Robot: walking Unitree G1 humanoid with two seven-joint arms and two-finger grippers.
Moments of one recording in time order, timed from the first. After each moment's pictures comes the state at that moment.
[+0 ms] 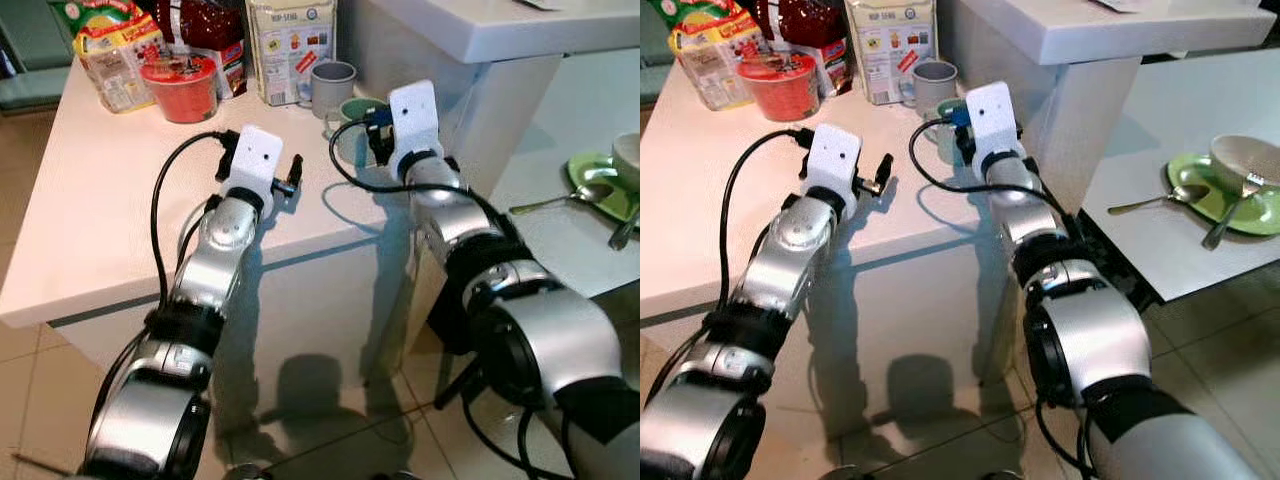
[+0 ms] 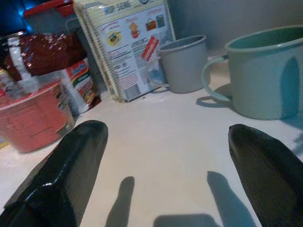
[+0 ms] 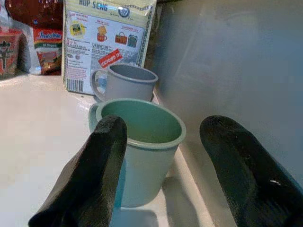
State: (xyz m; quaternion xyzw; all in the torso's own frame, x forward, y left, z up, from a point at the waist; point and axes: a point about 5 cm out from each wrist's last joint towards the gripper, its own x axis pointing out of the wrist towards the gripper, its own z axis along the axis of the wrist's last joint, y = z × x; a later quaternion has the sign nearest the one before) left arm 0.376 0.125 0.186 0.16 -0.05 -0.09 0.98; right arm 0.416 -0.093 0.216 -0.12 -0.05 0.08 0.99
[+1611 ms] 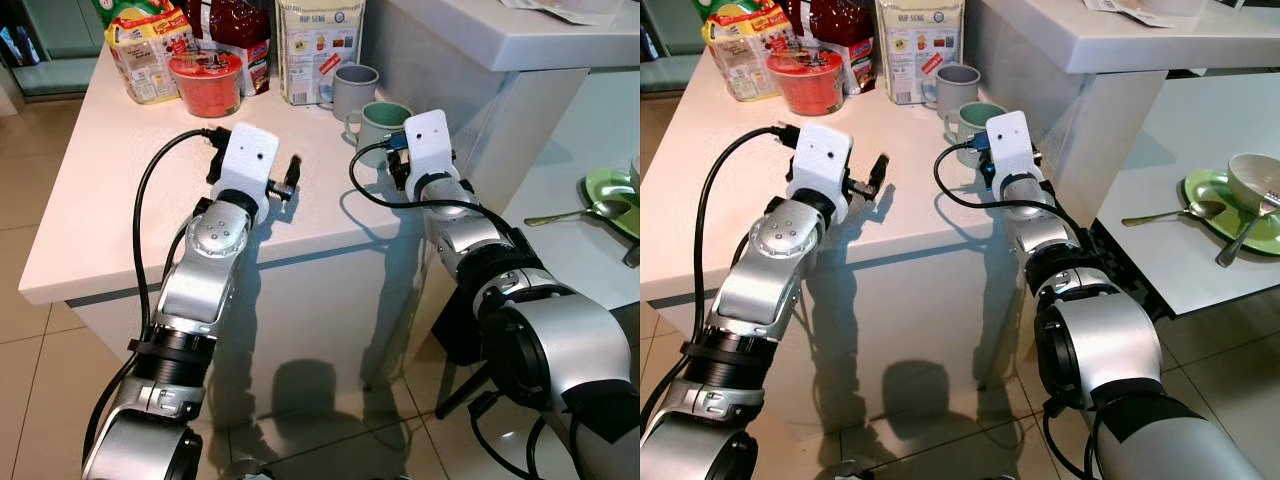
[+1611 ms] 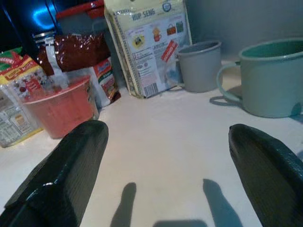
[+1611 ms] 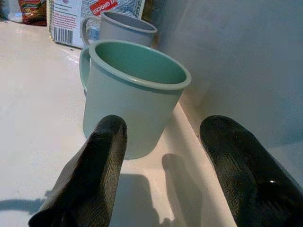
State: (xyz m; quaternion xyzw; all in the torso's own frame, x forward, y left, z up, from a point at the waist) left arm 0.353 0.123 0.206 0.16 -0.05 -0.09 0.98; right arm 0.413 -0.116 0.186 -0.14 0.01 0.04 0.99
